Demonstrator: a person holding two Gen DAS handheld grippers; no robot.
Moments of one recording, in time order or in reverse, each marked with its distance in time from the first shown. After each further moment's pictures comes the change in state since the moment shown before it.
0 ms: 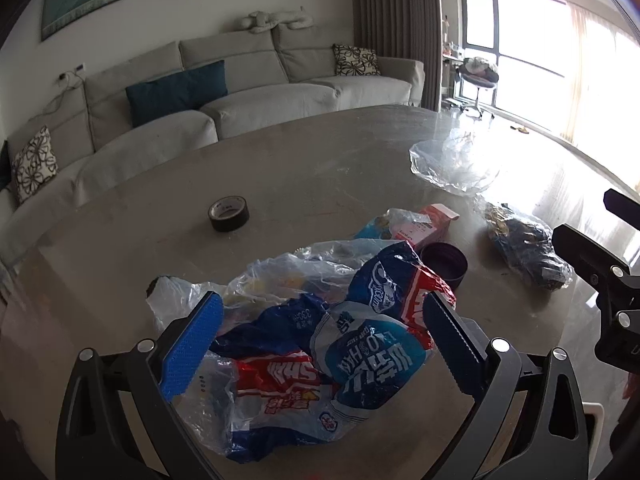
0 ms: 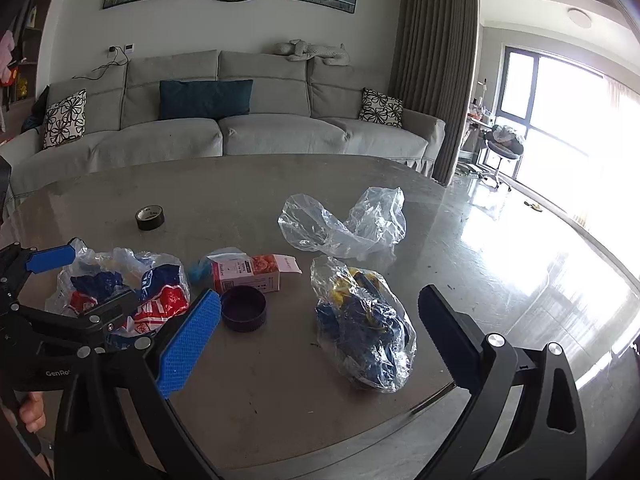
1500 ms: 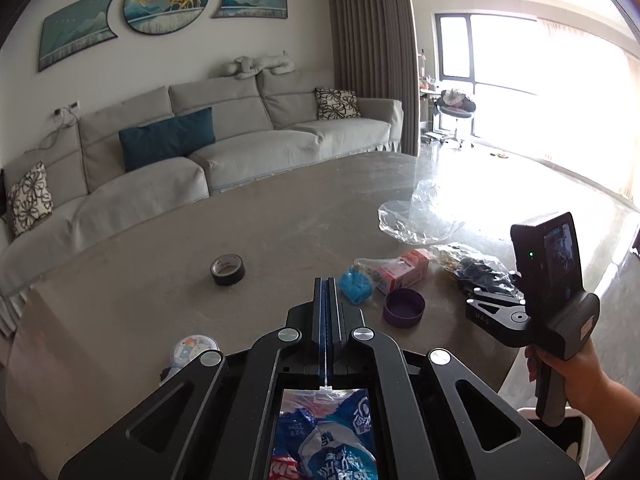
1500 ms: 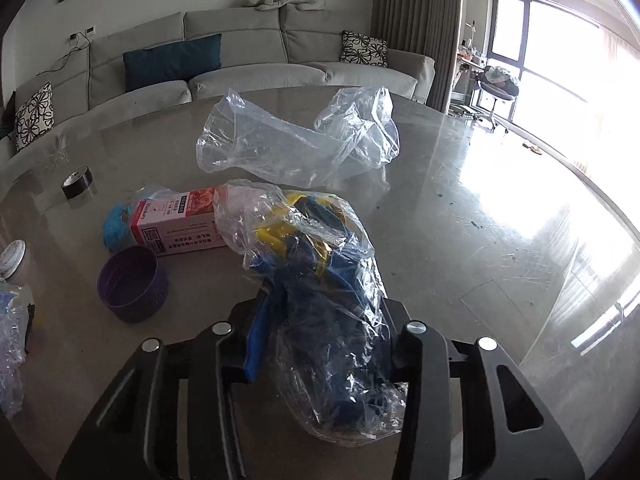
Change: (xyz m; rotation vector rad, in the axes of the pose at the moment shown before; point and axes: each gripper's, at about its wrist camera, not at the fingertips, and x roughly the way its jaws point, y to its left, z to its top) left arm -0.066 -0.009 0.014 0.048 -0.171 -0.051; right arm 0.102 -0.040 -0.040 0.104 0.190 -0.017
